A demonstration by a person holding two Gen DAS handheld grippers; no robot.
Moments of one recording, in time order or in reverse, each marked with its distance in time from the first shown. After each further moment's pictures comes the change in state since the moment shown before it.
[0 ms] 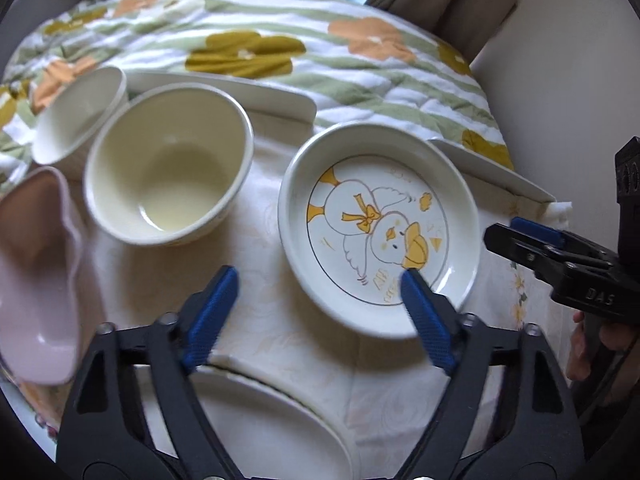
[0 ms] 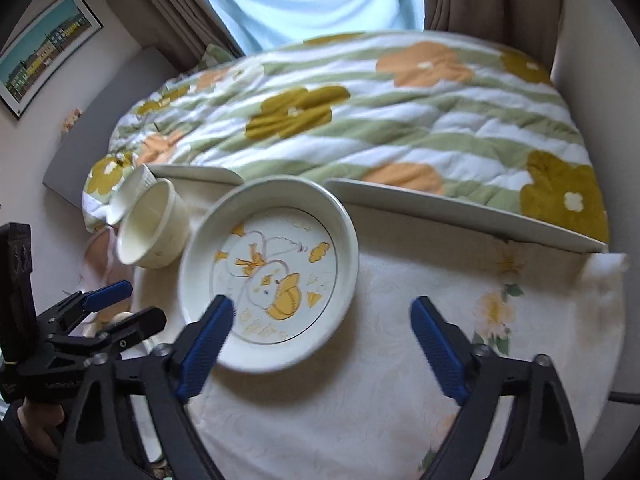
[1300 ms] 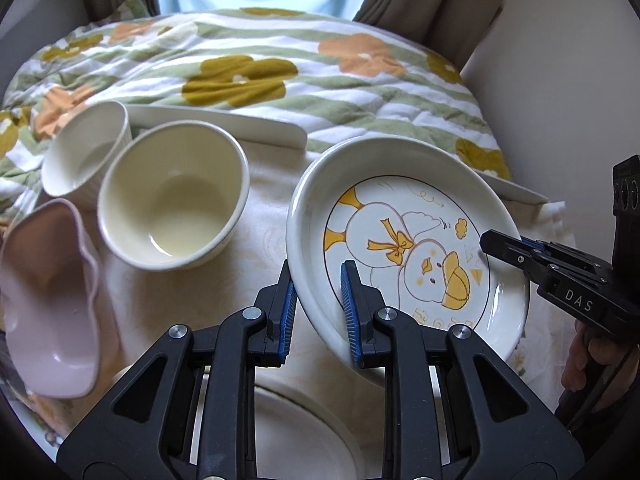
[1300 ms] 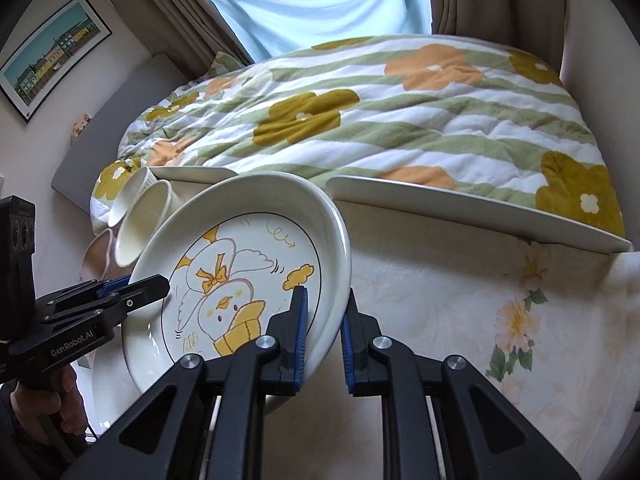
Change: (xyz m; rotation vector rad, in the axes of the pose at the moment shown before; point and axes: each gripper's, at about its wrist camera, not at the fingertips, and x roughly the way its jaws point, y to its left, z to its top) left arm -0.038 -0.008 -0.002 0.066 -0.105 0.013; right arm -0.022 0.003 -0.015 -0.013 -0.103 0.044
